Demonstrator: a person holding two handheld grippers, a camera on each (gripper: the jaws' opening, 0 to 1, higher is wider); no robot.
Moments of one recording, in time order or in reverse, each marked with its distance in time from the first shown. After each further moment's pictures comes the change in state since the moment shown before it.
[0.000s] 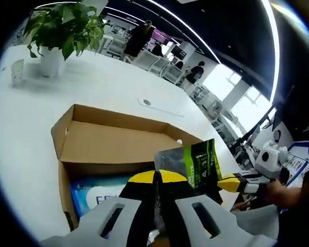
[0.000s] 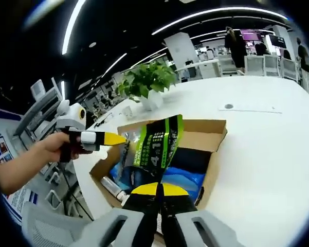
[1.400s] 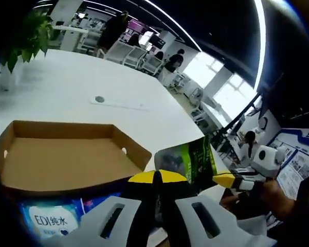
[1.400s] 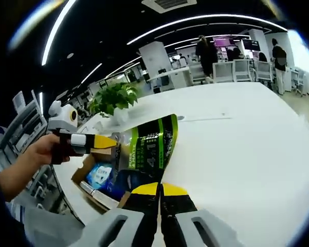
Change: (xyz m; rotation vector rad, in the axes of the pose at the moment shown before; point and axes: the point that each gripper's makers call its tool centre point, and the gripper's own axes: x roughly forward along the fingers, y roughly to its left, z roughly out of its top) left arm 0.089 -0.125 0.001 0.074 0.103 -0.143; right arm -0.105 -0.102 0.018 0.075 -0.074 -0.218
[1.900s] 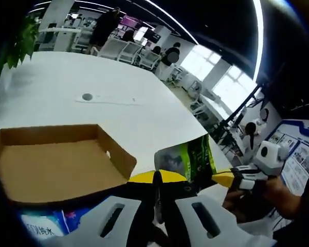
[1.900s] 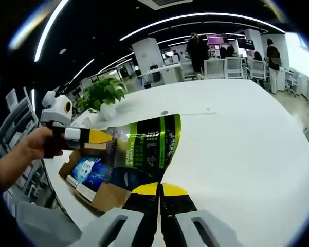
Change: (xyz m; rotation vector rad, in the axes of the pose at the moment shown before) left arm 0.044 -0.018 -0.008 0.059 0.056 0.008; right arm -0.001 -0.044 -0.016 0.001 0.041 -0.079
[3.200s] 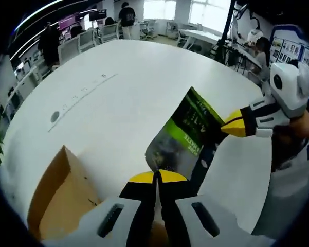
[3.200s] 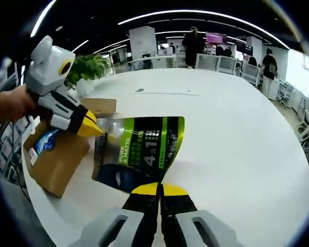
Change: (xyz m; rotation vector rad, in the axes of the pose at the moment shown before) left arm 0.099 0.026 -0.050 0.633 0.413 0.139; right arm 0.053 -0.084 -0.049 -0.114 0.074 -0.164
